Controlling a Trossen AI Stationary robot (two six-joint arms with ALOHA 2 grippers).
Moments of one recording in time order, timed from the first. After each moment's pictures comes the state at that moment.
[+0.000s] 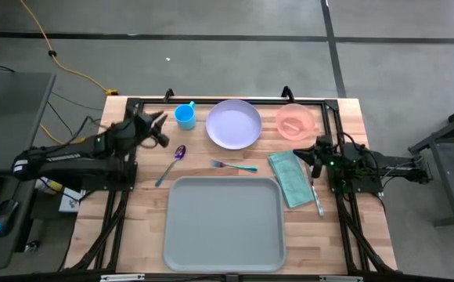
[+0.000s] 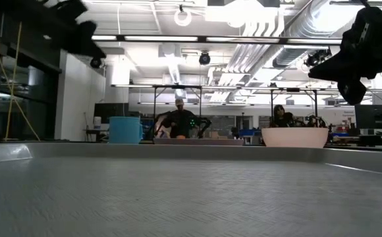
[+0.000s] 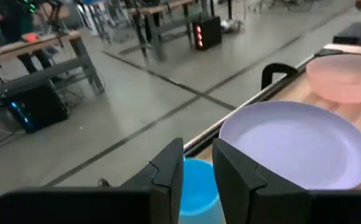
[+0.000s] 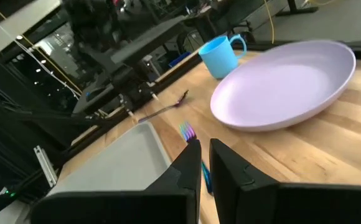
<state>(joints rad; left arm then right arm) 0.29 0.58 0.52 -0.20 -0.65 0.03 -0.05 0.03 0.11 -0.24 0.21 0.61</state>
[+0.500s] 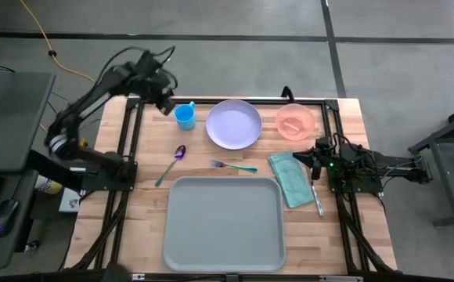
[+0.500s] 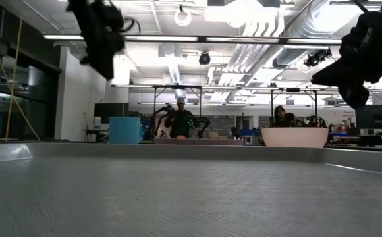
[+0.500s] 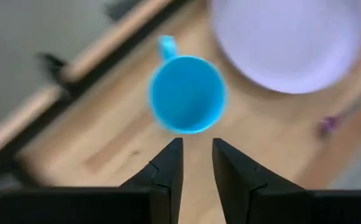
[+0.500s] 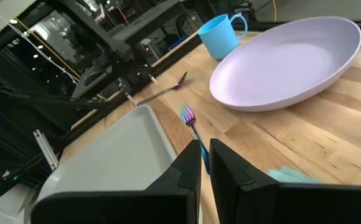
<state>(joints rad) 0.95 1.38 1.35 -1.11 0.20 0.10 -0.05 0.03 0.11 -0.29 0.18 0.63</state>
